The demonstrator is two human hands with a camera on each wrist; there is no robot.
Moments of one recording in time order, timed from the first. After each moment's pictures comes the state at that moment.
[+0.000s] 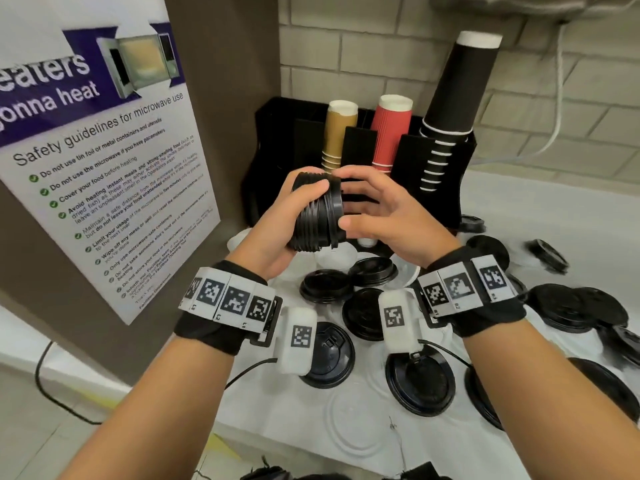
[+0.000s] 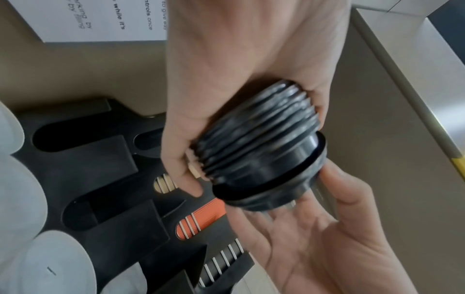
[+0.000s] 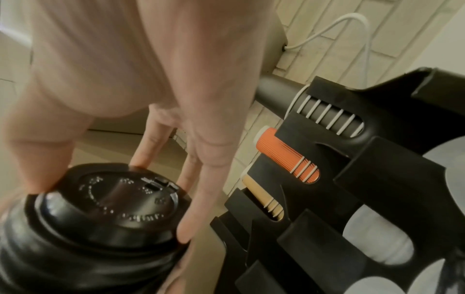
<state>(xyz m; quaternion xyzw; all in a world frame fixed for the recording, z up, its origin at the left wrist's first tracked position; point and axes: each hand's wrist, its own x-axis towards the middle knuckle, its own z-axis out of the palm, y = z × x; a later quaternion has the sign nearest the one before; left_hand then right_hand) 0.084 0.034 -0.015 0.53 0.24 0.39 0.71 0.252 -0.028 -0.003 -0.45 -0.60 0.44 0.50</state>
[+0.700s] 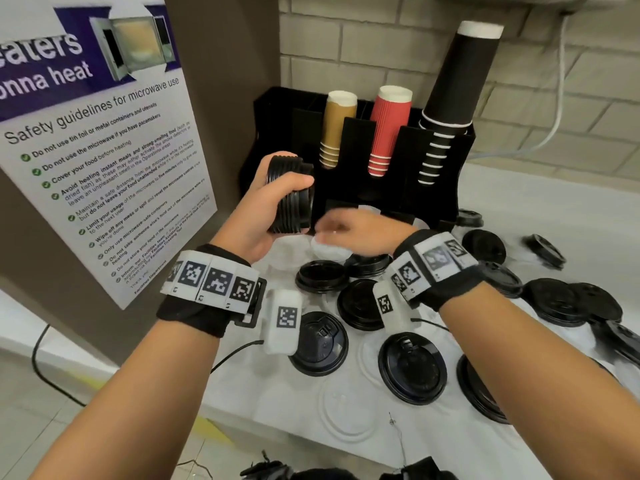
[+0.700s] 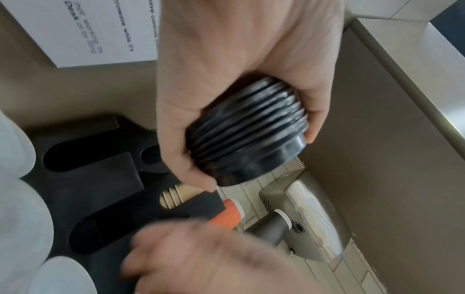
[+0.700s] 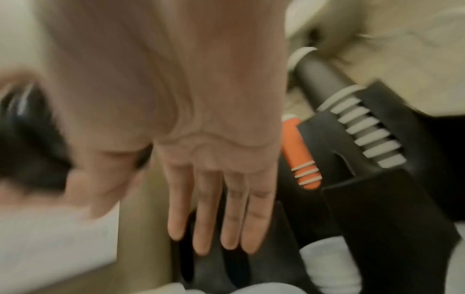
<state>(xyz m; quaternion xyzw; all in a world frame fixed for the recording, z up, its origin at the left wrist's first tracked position) 0.072 0.040 -0.014 0.54 0.29 0.42 0.67 0.245 0.004 -0.028 -0.65 -0.70 0.28 0.13</state>
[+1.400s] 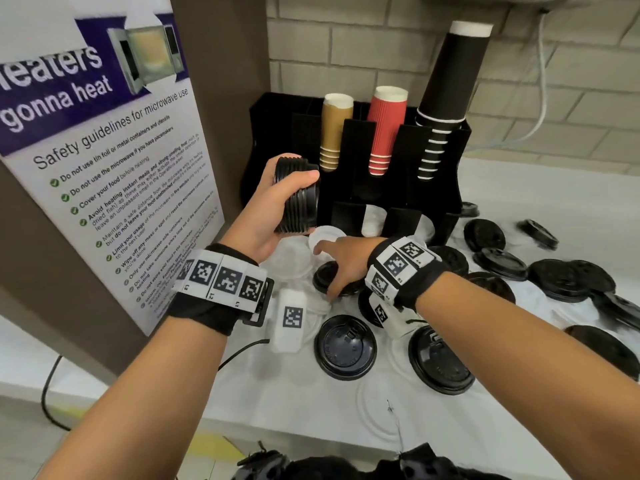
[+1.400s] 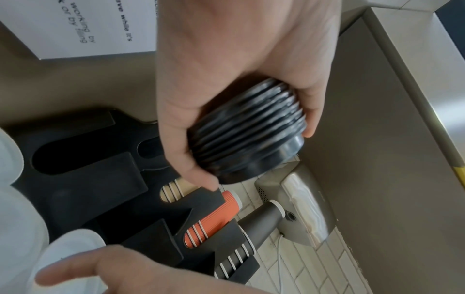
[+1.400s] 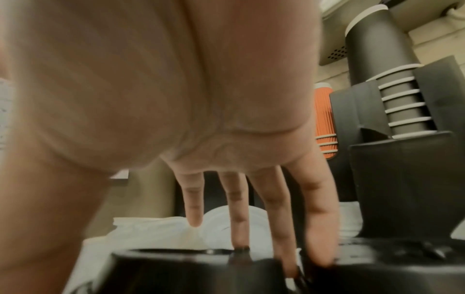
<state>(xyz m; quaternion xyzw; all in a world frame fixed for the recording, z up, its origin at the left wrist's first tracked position) 0.054 0.073 -0.018 0.57 0.26 0.37 0.69 0.203 0.026 -0.059 -0.70 -0.66 0.24 -0.12</state>
